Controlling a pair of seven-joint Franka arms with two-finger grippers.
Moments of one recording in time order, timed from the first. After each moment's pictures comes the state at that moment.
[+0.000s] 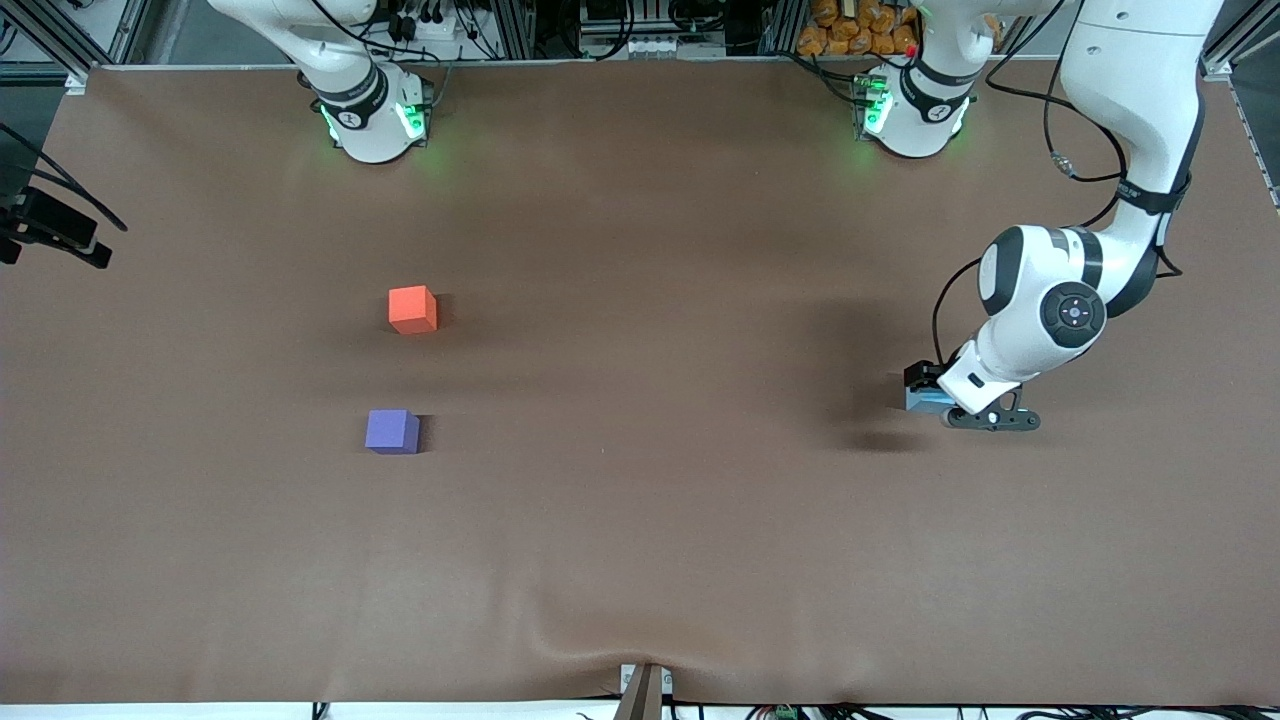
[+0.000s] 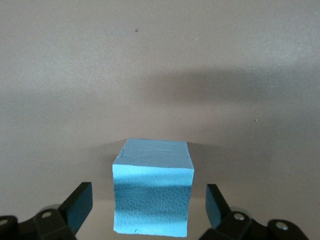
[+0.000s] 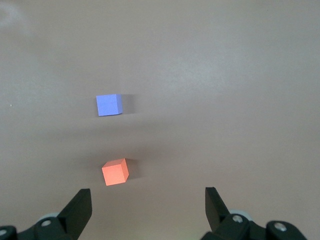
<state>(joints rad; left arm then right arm) -0.05 0.39 -0.06 -2.12 0.05 2.45 -0.08 -0.09 0.02 0.01 -1.46 0.02 1.48 -0.01</state>
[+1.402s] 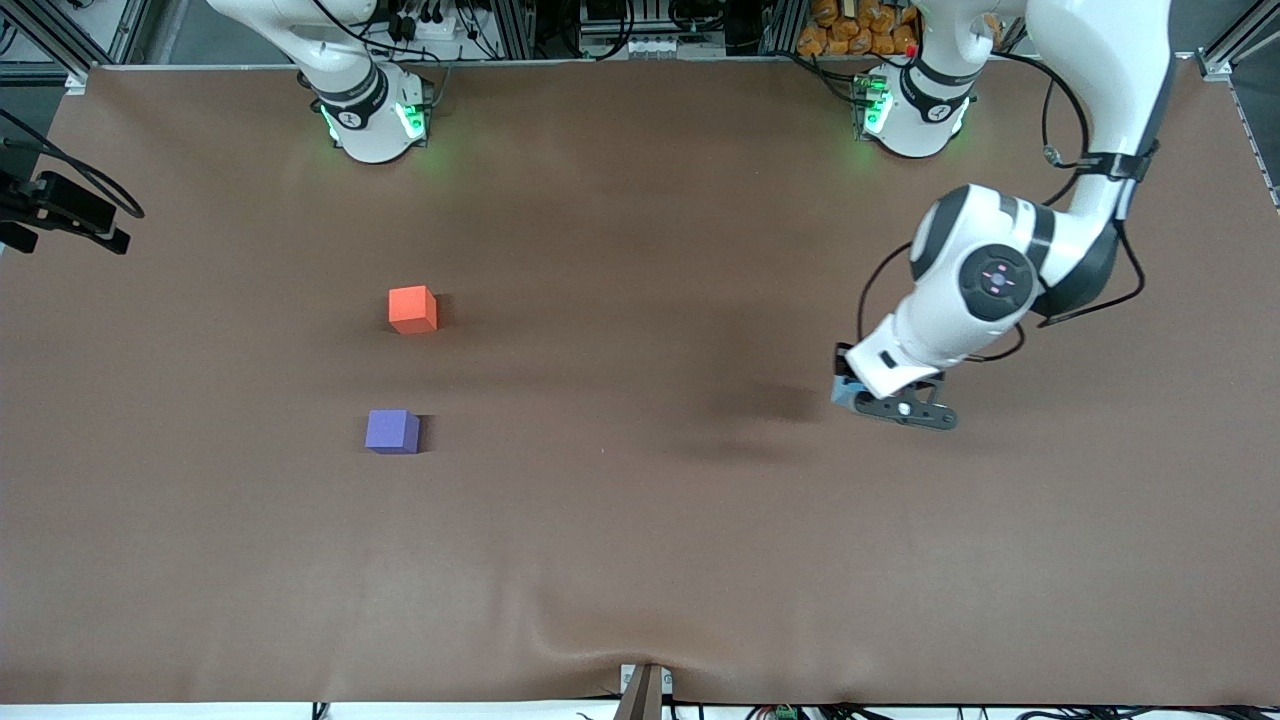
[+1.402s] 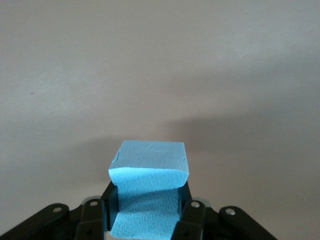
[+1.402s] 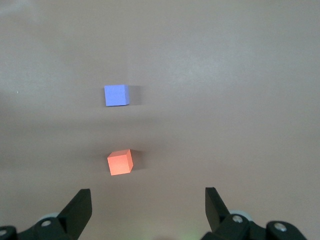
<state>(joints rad) -0.11 0.33 -0.30 -1.85 0.05 2.16 -0.22 -0.07 0.01 0.03 -1.44 0.02 1.42 -0.01</state>
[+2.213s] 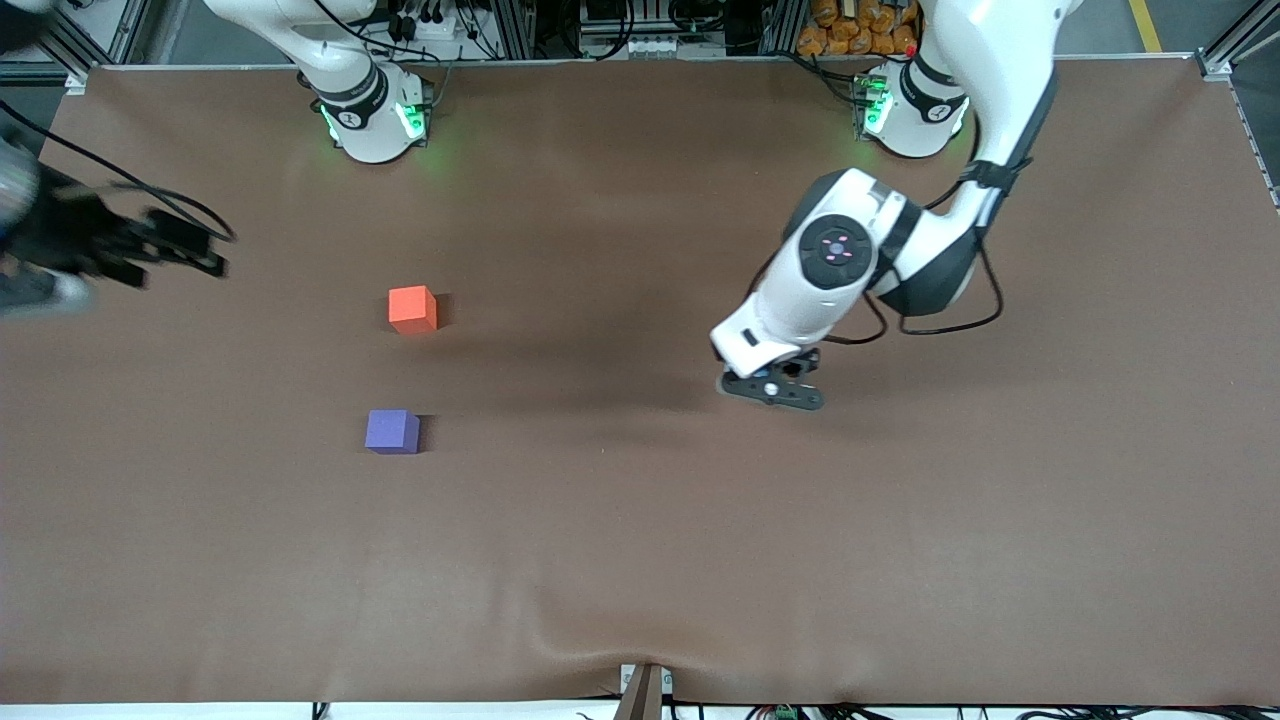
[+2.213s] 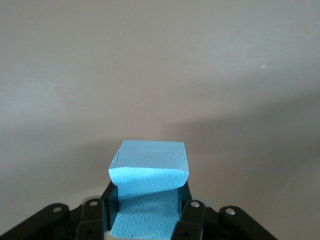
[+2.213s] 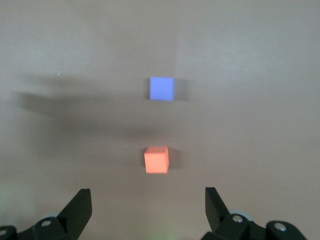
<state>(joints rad) -0.35 0.48 -0.30 -1.65 0.05 2.15 -0.45 0.04 0.13 0.03 -1.44 0.14 1.48 -0.01</state>
